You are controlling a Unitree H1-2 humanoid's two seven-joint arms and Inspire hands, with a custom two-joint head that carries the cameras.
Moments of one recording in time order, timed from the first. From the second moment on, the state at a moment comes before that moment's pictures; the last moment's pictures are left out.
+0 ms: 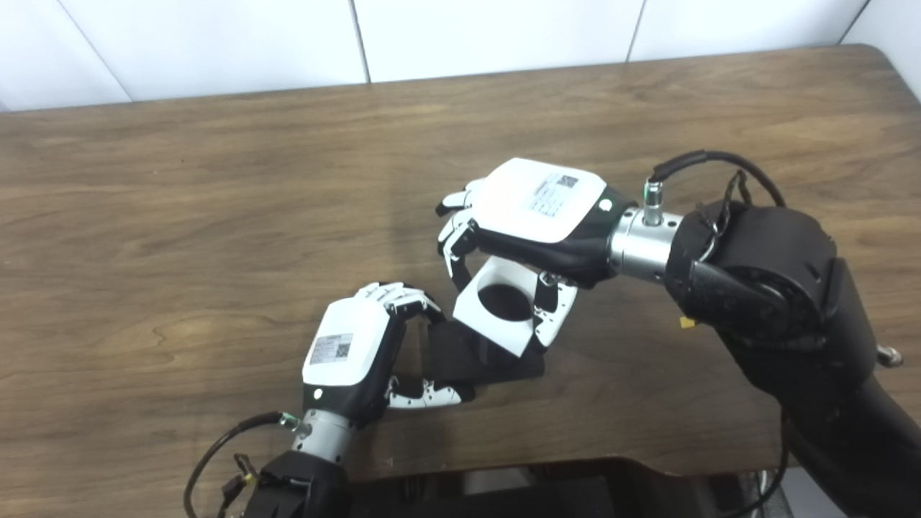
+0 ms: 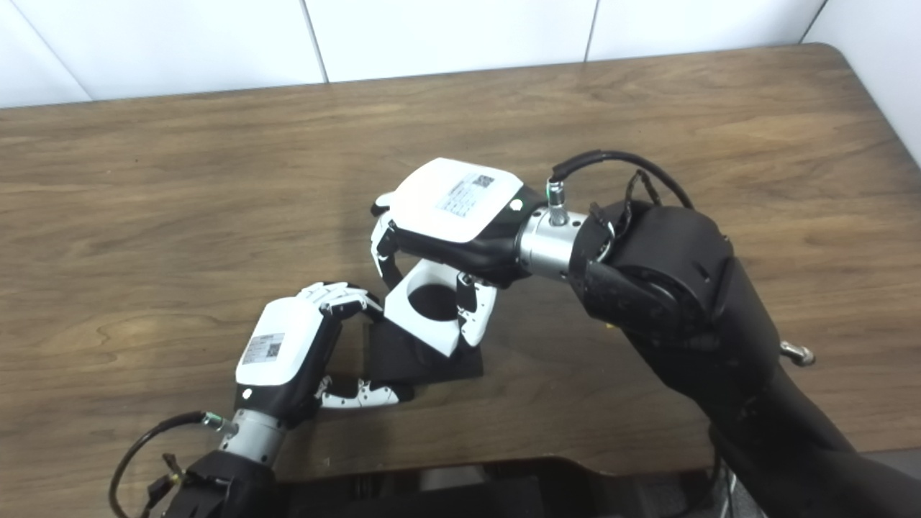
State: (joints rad) left arm 0.25 0.14 -0.42 -0.41 1.03 0.09 -0.15; right arm -0.41 -0.35 0.39 -0.79 -0.85 0.19 1.14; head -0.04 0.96
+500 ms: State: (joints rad) left arm 0.24 0.13 -0.43 -0.42 1.04 0.11 -0.16; right arm -0.38 -0.35 0.39 -0.78 -0.85 0.19 1.14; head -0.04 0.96
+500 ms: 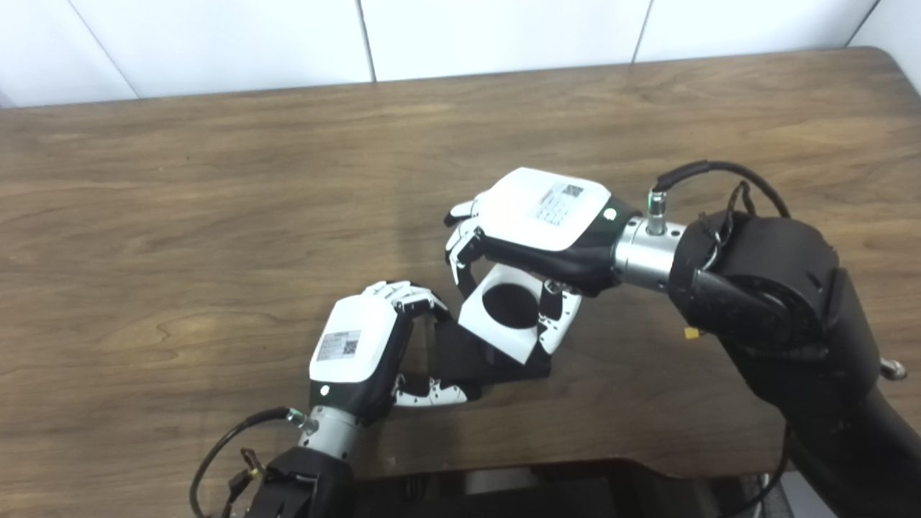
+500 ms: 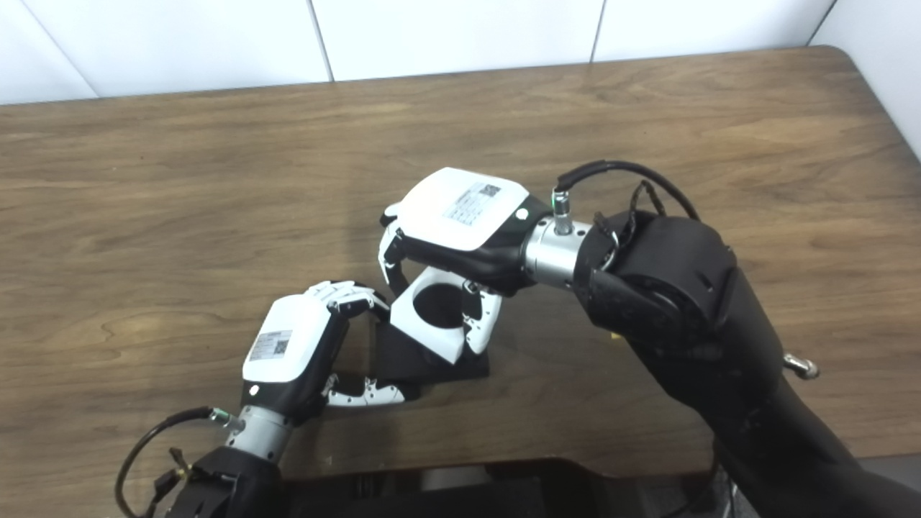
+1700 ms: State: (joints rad) left arm 0.24 0.13 -0.43 -0.42 1.04 0.11 -0.16; right arm -0.38 -0.32 0.37 -0.79 -0.92 0.18 1.17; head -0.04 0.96
